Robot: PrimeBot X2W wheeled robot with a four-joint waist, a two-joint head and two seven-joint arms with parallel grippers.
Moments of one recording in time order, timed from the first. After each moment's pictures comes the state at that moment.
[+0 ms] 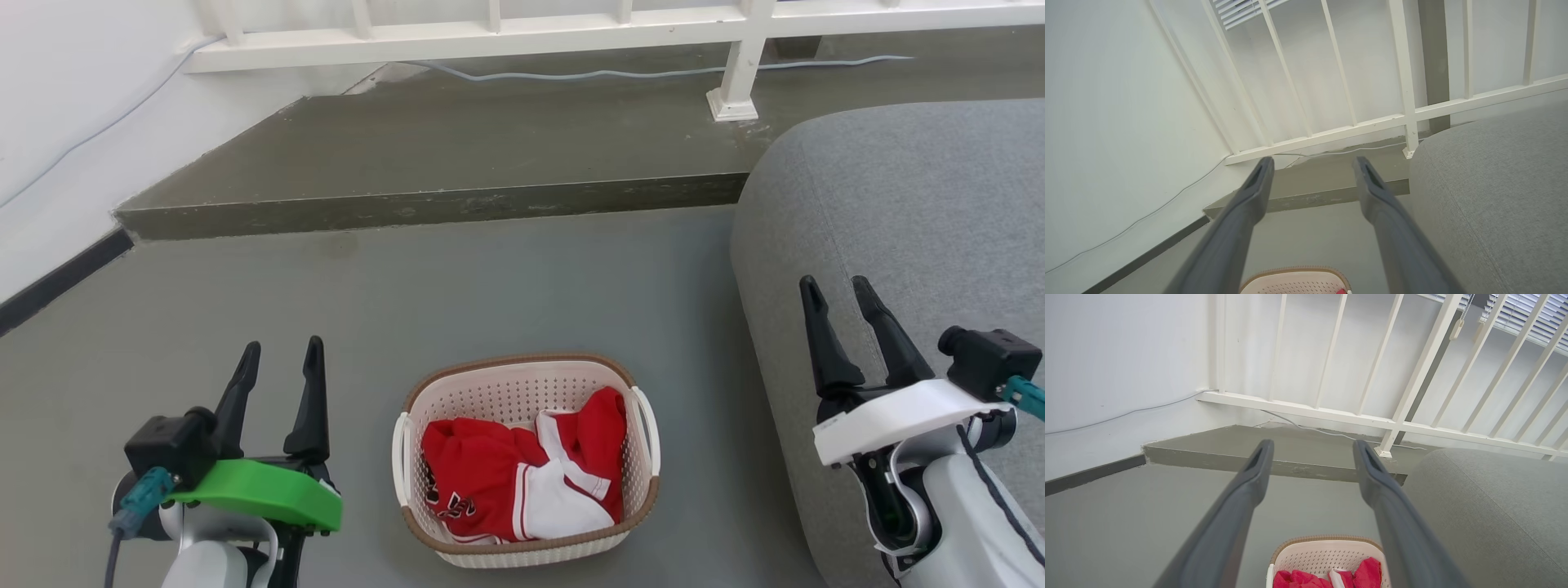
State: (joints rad) left arm -0.07 0.05 -0.15 0.15 -0.43 -0.08 -0.21; right arm -0.10 -0.18 0.20 0.18 0.51 0.06 -0.21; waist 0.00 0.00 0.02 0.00
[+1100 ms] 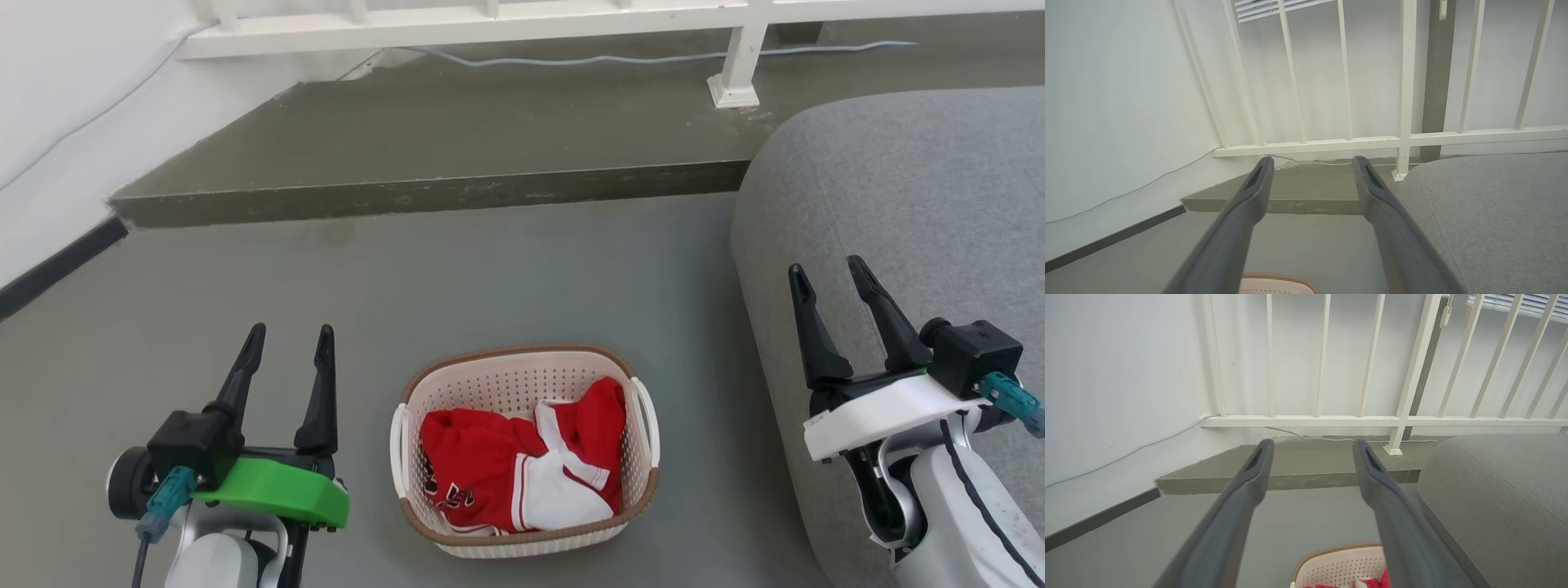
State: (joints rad) left arm -0.08 0.05 -0.16 0.13 -0.27 -0.07 -0.25; right arm -0.12 -0.17 0.18 0.17 0.31 0.07 -0.25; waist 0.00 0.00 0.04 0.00
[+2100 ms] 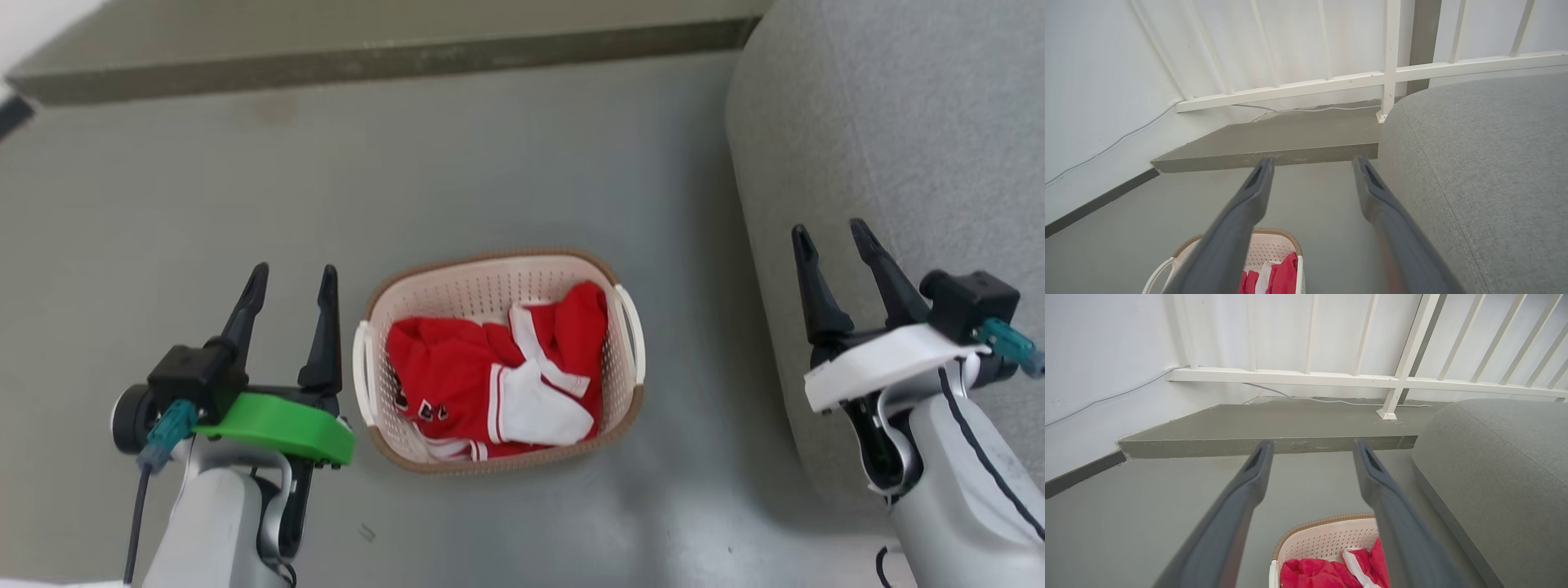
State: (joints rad) left arm -0.22 0.04 -0.18 0.20 -0.29 -0.07 -0.25; right arm -0.25 -0.16 0.16 0.32 0.32 0.10 -0.25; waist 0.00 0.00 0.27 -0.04
